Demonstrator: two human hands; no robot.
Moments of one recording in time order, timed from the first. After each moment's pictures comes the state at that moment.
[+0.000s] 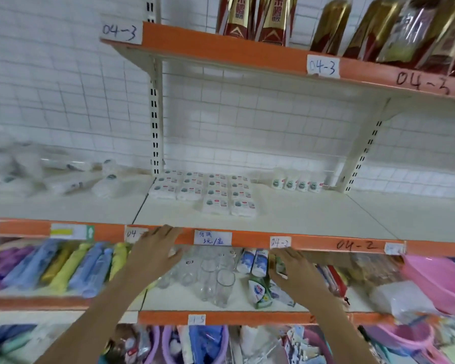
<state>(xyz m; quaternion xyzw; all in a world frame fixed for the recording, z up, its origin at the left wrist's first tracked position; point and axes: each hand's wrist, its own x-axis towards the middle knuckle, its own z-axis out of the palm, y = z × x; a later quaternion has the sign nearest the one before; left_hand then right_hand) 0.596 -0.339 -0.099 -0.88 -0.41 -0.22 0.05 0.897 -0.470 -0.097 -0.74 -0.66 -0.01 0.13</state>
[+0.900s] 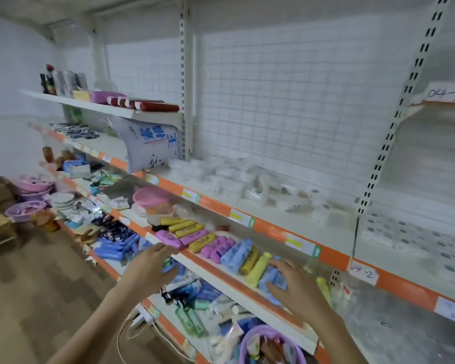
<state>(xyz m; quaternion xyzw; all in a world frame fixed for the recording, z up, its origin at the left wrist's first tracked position) 0.157 -0.462 -0.090 -0.66 -0.72 -0.22 0.01 0.471 -0.388 -0.090 -0.47 -0.85 0.12 0.20</state>
